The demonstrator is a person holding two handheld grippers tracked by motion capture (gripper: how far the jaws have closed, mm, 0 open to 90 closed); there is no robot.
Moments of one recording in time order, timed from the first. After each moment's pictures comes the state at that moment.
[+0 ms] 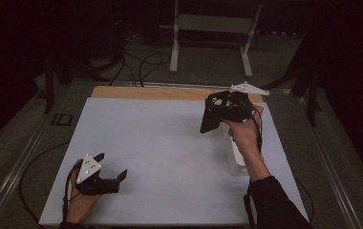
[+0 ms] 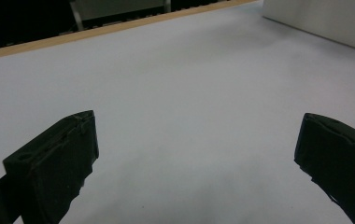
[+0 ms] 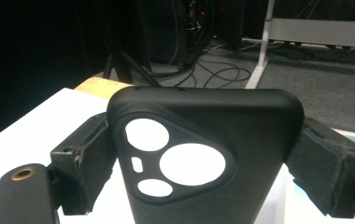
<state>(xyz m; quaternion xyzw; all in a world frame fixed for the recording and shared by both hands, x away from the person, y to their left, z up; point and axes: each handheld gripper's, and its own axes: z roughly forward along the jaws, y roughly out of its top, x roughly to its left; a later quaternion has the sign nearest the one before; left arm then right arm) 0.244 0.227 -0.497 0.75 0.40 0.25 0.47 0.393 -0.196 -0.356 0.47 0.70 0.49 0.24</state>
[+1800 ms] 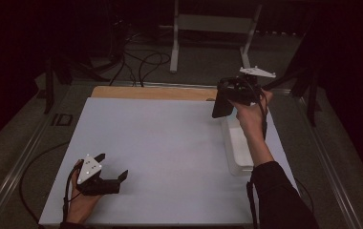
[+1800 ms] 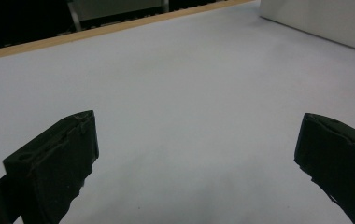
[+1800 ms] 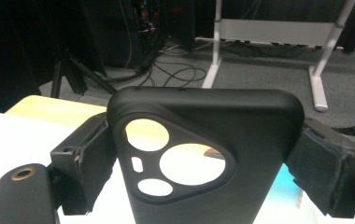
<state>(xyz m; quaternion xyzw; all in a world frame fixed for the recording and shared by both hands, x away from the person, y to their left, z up) 0.243 0.225 -0.496 0.75 0.40 0.25 0.47 0.437 -0.219 -0.340 0.52 0.67 0.44 0.30</state>
